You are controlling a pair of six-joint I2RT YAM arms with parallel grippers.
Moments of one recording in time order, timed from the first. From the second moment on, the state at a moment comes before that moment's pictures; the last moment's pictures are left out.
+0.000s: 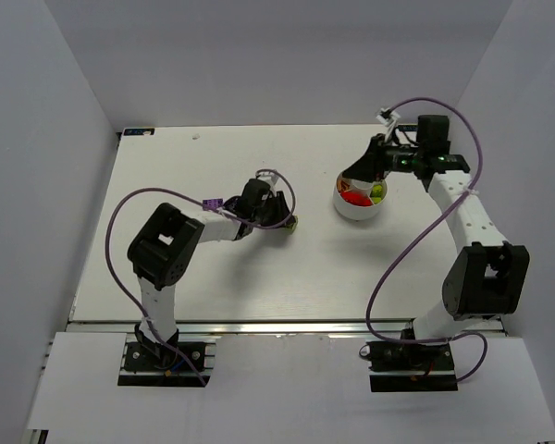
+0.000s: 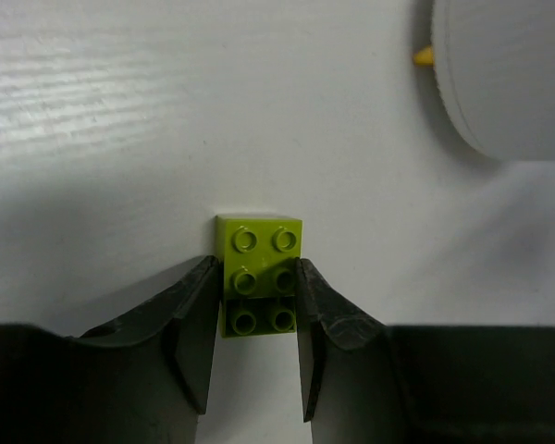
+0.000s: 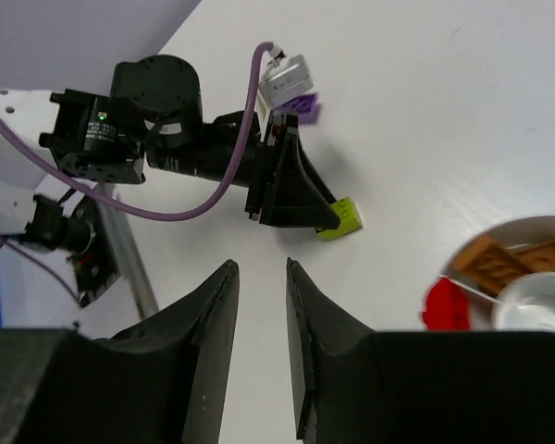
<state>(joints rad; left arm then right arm) -0.59 2.00 1.15 0.20 0.14 -0.60 0.02 1.55 1.39 -0.41 -1.09 0.01</state>
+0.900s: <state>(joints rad) -0.60 1.63 0.69 0.69 0.36 -0.70 0.34 1.79 1.39 -0.59 -0.88 0.31</state>
